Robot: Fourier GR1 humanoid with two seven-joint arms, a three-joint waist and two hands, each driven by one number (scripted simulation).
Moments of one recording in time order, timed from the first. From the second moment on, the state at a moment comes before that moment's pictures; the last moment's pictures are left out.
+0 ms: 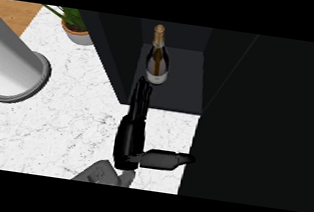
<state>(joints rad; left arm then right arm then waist) -0.32 0.04 -0.73 -1.28 0.65 0.74 -0.69 -0.07 -0.04 0.09 -2.46 -0.10 0.12 0.62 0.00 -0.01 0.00</state>
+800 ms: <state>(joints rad) 0.00 0.26 -0.85 -1.80 0.49 0.82 -0.58 -0.02 -0.04 0.11 -2.46 -0.13 0.18 0.62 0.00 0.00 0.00</state>
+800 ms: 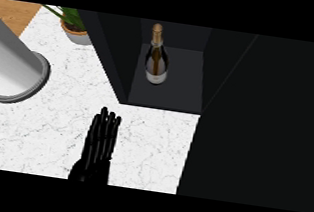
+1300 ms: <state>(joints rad) 0.15 0.47 -0.80 -2.00 0.51 0.68 -0.57 0.00 -0.07 0.15 -2.46 -0.16 0.25 0.66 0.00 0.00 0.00</state>
